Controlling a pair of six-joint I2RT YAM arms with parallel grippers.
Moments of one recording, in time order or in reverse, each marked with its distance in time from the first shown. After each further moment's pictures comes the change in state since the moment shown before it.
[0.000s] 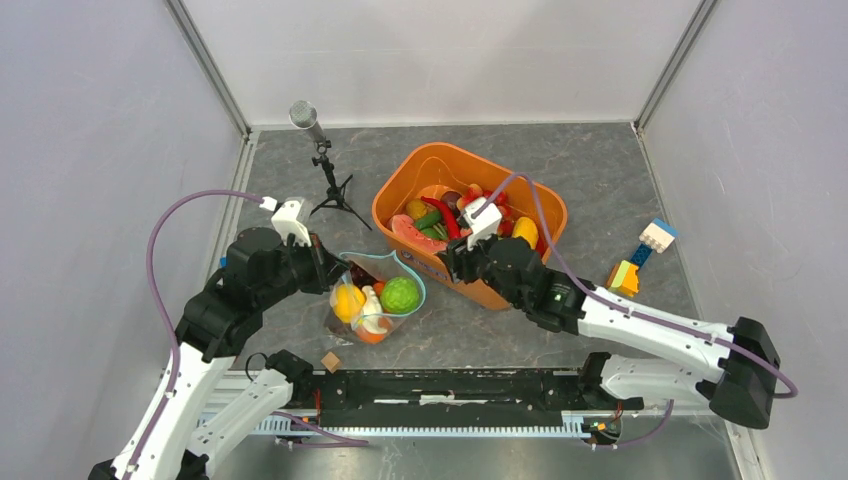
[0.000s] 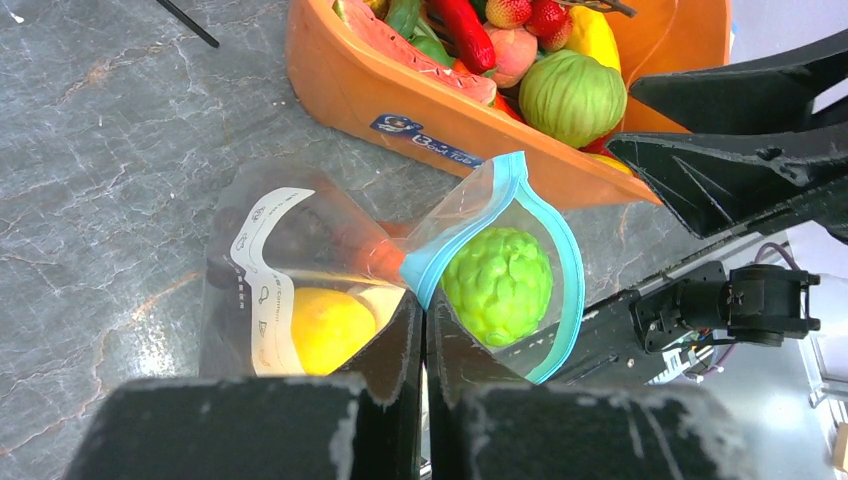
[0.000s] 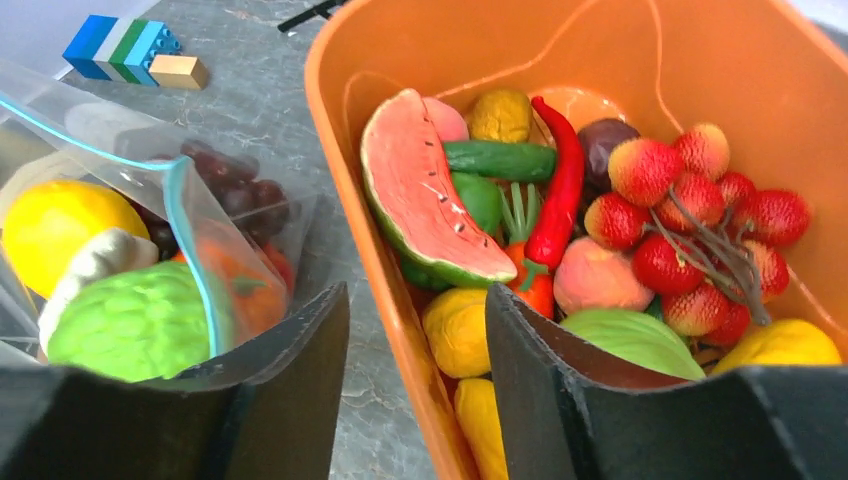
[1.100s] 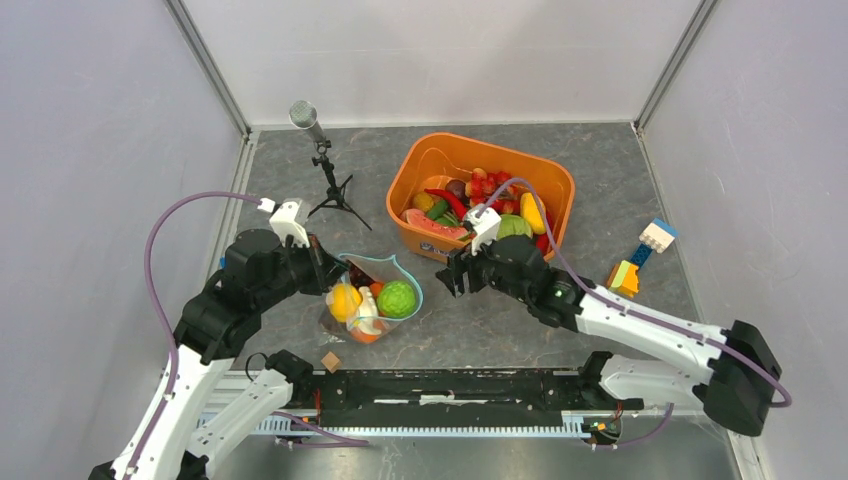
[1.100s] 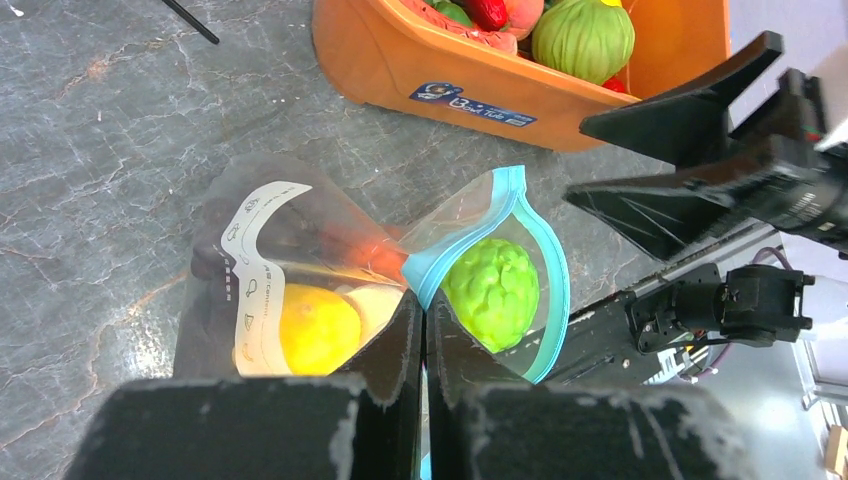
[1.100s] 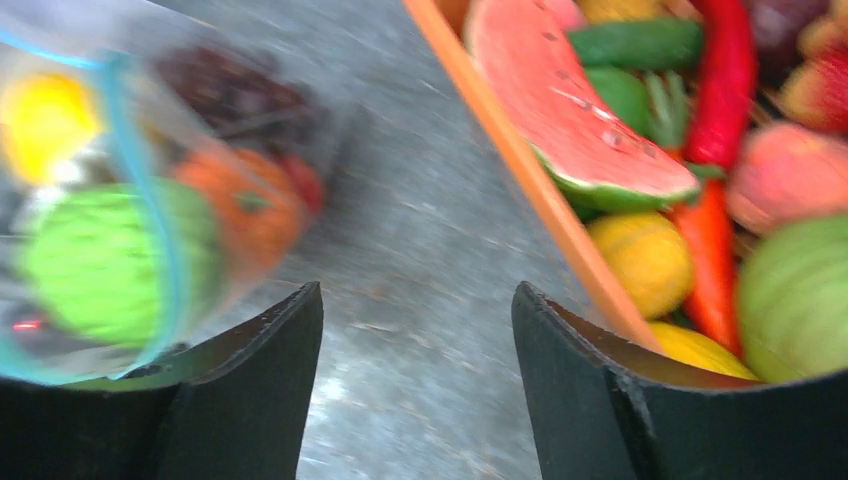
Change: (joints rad) left arm 0.000 -0.009 0.000 -0.006 -0.003 -0.015; right arm -0.145 0.024 -0.079 -0.088 -0.246 0.084
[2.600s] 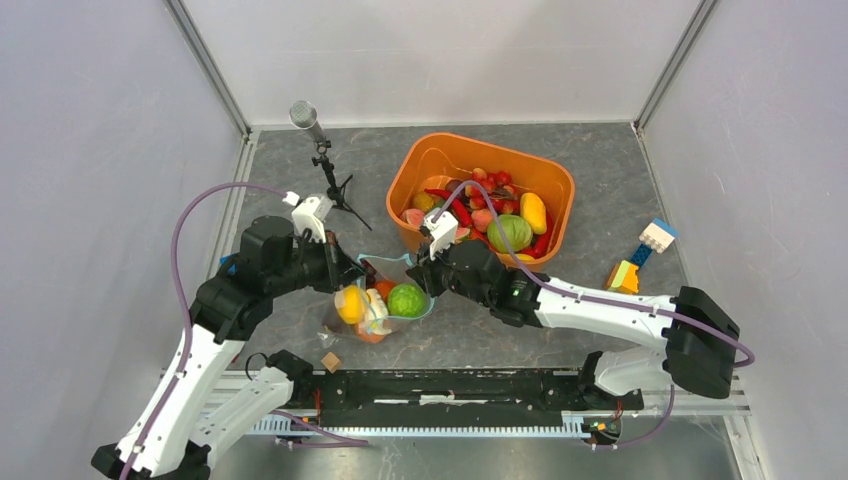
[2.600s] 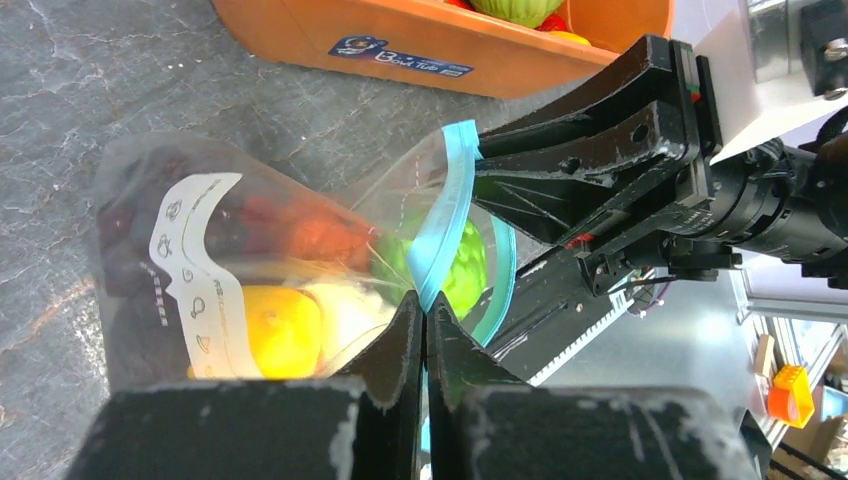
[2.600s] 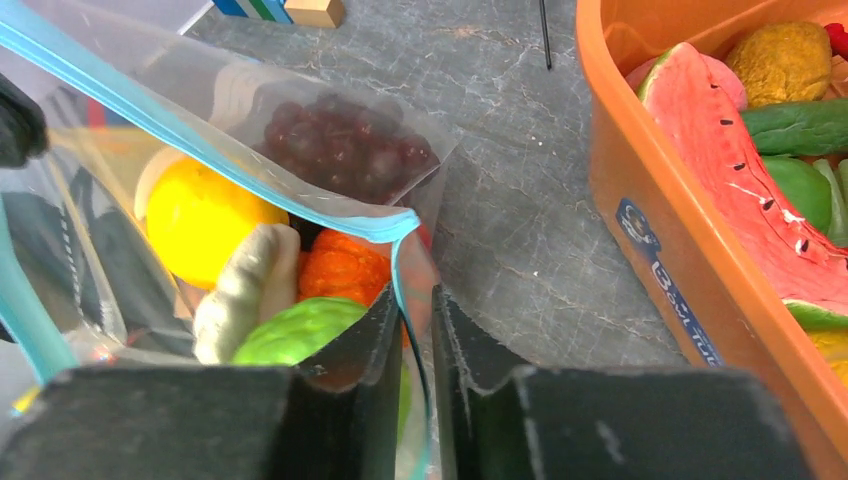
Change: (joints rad) left arm 0.000 0.081 0.002 0.023 0.173 -0.003; right arm 0.161 0.199 0.102 0.214 0.021 0.078
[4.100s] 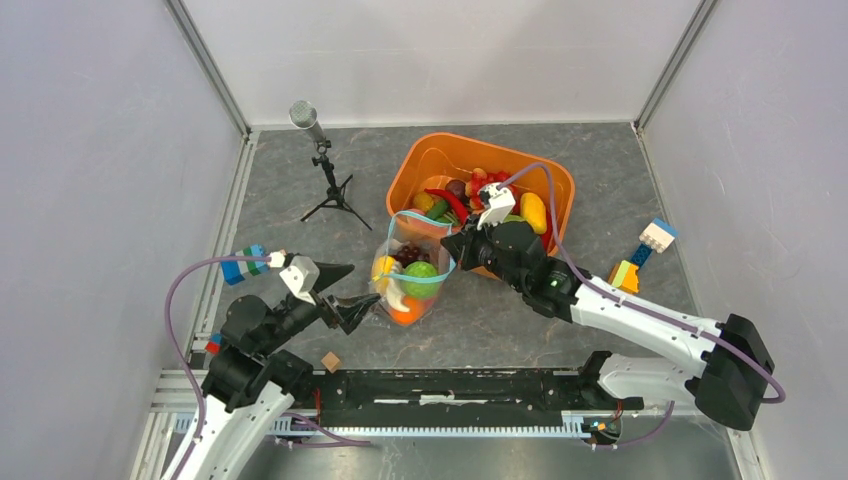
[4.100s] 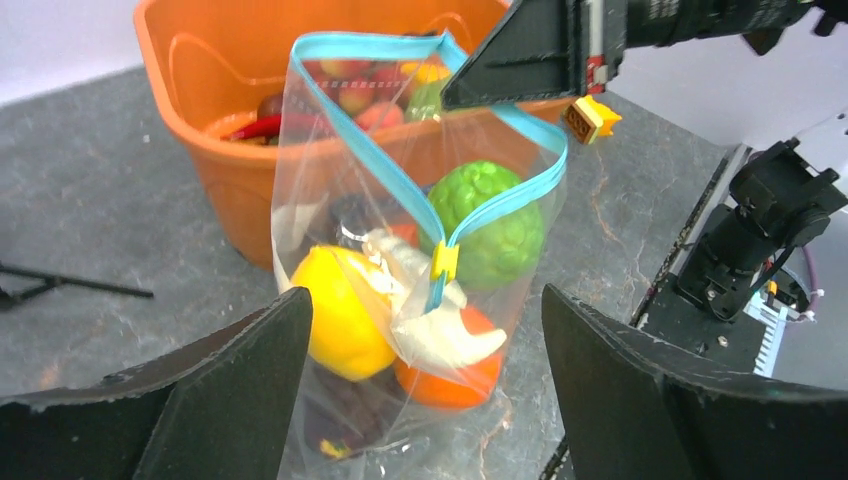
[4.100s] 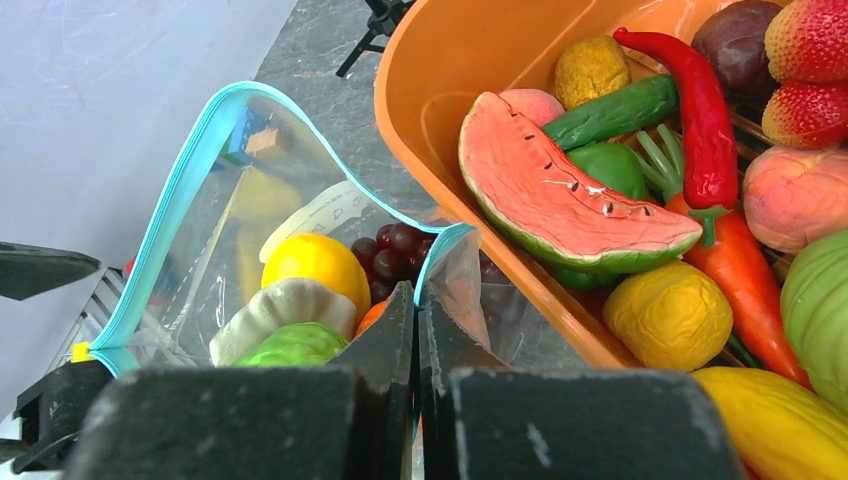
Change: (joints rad) left arm 0.000 -0.579 -0.558 0.531 0.106 0.317; right arm -0.182 -0.187 -0.049 -0.063 0.058 0.232
